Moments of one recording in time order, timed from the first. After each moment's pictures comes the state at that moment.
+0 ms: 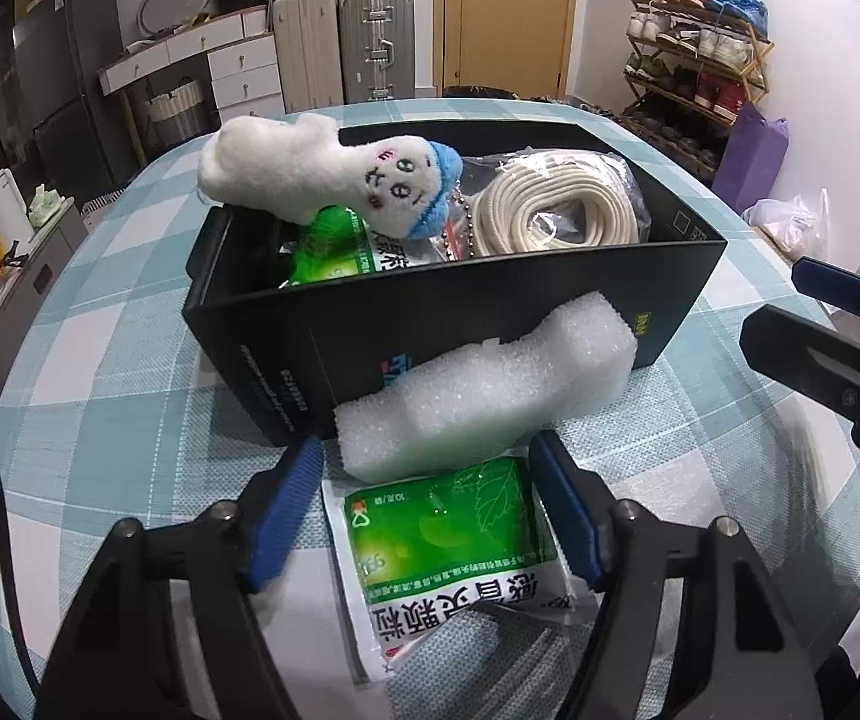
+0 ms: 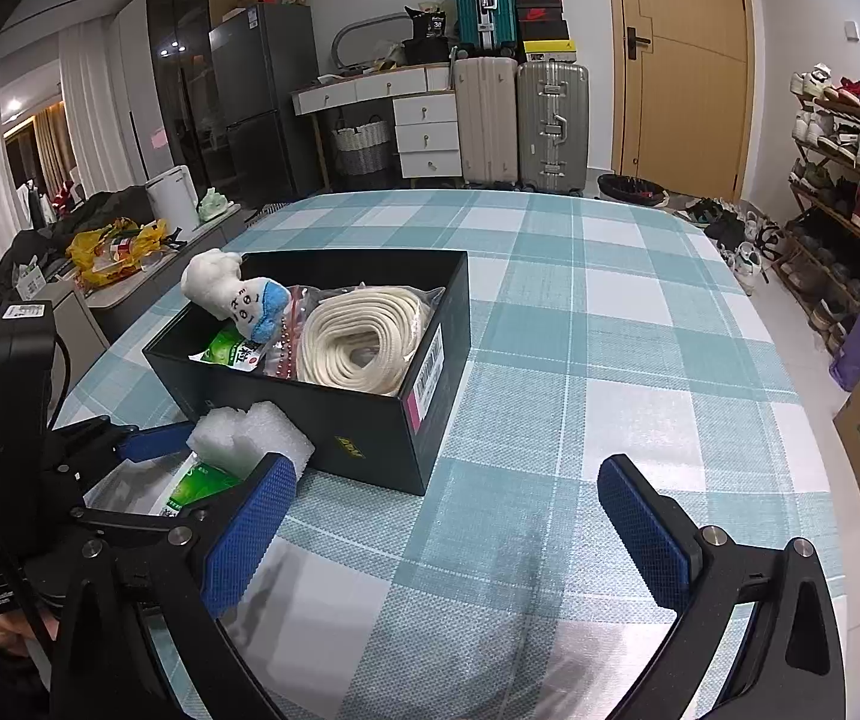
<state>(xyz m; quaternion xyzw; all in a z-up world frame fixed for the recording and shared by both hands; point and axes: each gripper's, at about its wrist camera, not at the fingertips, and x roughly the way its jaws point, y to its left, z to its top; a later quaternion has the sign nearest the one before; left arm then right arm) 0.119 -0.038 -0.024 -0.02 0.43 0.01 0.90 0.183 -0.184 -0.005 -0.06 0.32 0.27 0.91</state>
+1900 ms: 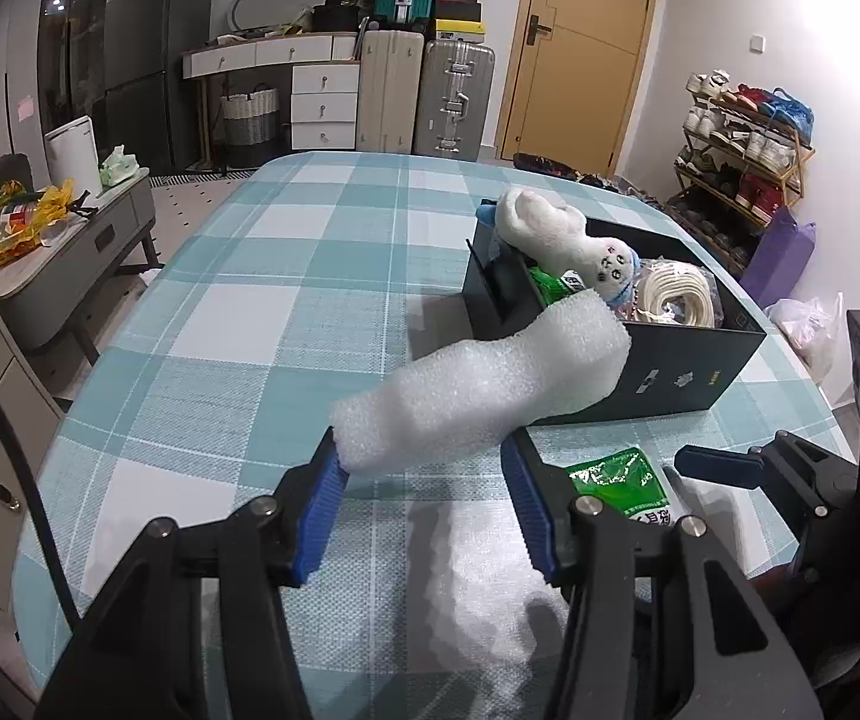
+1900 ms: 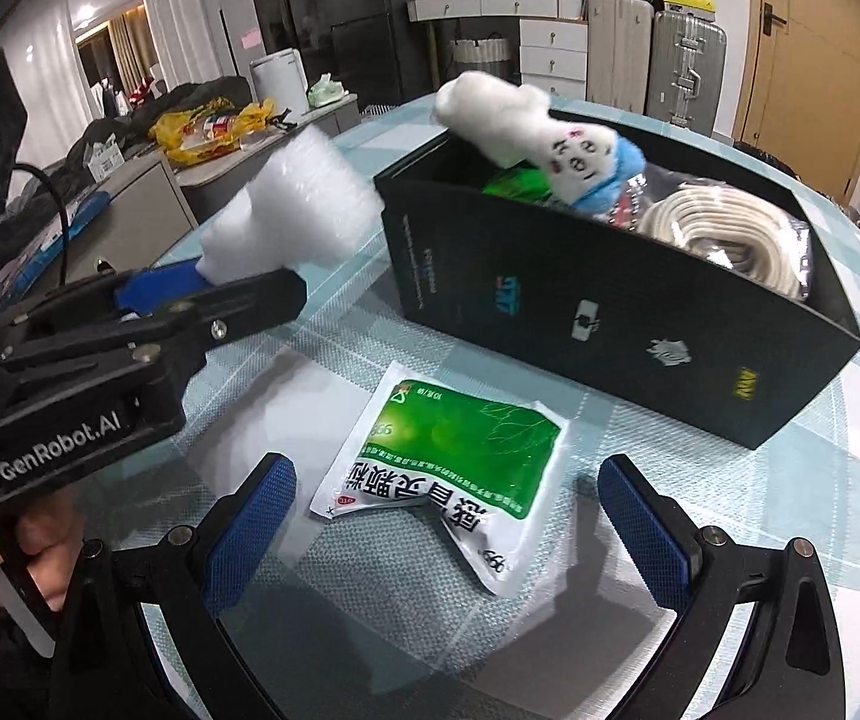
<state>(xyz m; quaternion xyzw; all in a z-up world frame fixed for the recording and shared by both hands) 0.053 0.061 -0.003 -0.10 0.36 0.06 0.93 0.127 -0.047 -0.057 -0.14 0.39 0.36 0.83</state>
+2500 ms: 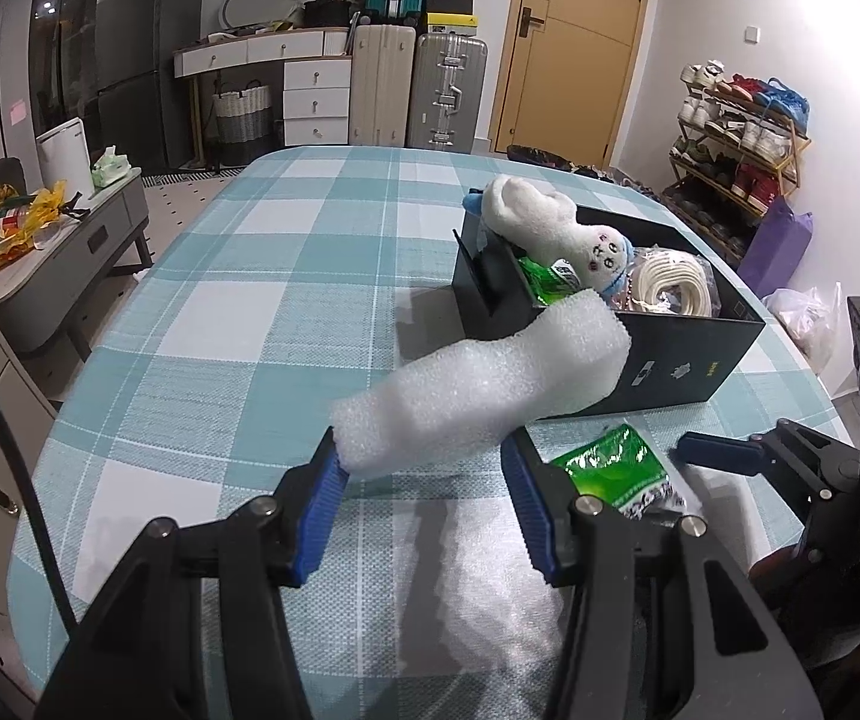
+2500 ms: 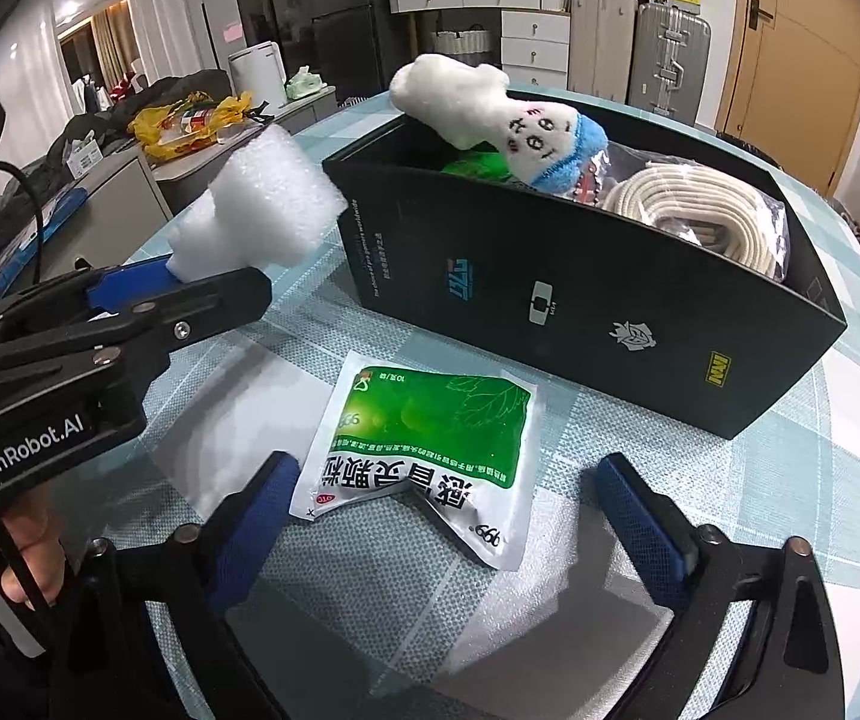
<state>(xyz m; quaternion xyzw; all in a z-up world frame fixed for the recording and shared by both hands) 0.060 0.056 -0.007 -0.09 0.37 0.05 0.92 0.134 -0.059 -0.057 -0.15 0.39 0.34 0.84</state>
